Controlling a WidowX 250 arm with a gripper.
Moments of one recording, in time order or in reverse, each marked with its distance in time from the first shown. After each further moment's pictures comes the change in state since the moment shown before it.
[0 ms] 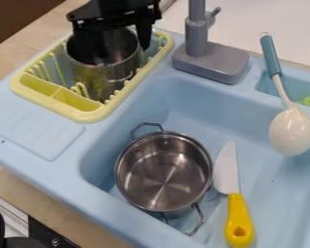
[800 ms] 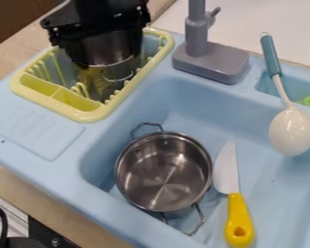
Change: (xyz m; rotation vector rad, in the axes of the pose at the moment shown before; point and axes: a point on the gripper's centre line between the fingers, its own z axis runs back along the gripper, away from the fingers) arm -0.046 0.009 0.039 -0.049 -0.008 -0.041
